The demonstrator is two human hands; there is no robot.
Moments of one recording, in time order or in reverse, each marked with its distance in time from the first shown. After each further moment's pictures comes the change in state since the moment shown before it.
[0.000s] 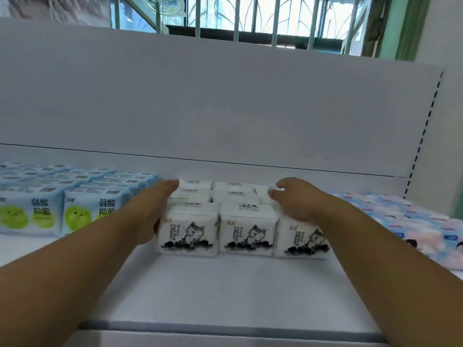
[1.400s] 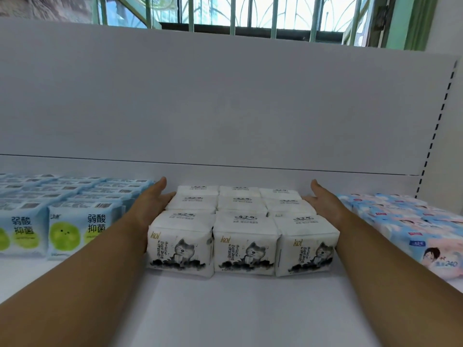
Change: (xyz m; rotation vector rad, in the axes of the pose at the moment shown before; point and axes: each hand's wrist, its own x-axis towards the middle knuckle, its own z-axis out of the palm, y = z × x) left_hand 0.051 0.002 -0.004 -0.206 -0.168 -0.070; right_hand 0.053 0.067 0.019 0.923 -0.023 0.423
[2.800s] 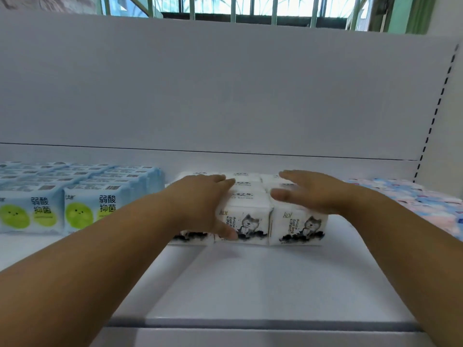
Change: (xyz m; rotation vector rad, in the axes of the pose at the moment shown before) left_hand -0.062 -0.004 0.065 2.015 -0.183 0.664; right_hand -0.092 -0.025 0.010 -1.078 -0.125 -0.517
